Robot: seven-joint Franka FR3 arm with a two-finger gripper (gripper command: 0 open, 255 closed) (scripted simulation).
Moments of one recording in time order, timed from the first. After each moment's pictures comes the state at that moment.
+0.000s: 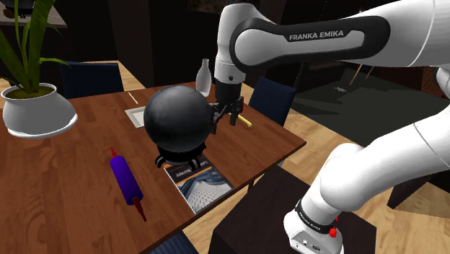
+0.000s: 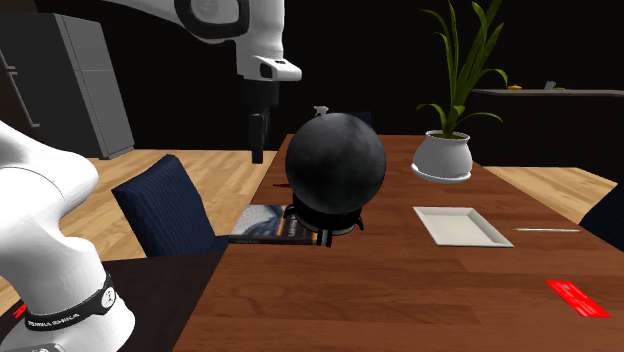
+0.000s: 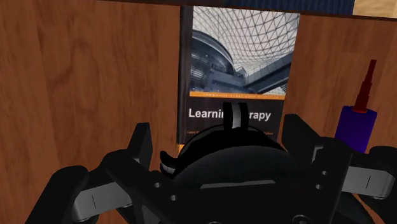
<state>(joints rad) 0.03 -0.49 0.25 -2.35 0.18 1.79 0.27</state>
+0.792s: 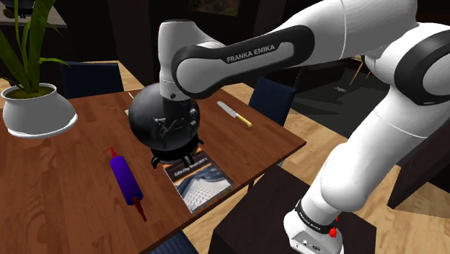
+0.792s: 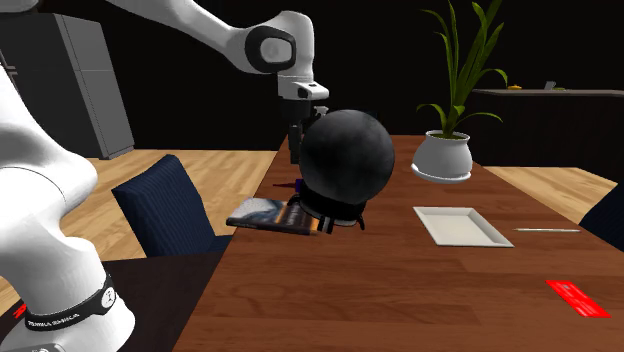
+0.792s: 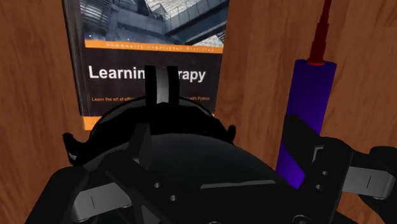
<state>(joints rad) 0.06 -0.10 0.44 -2.11 0.08 2.01 0.56</state>
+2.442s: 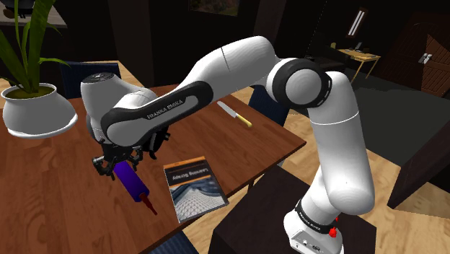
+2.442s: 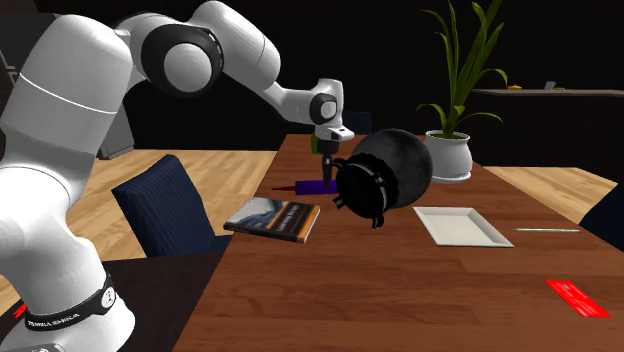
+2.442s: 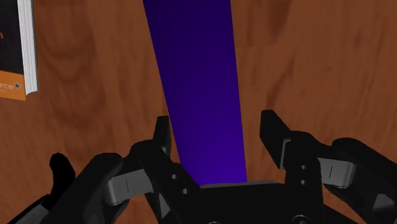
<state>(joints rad) 0.26 0.61 0.43 -1.56 -0.28 2.09 0.93</state>
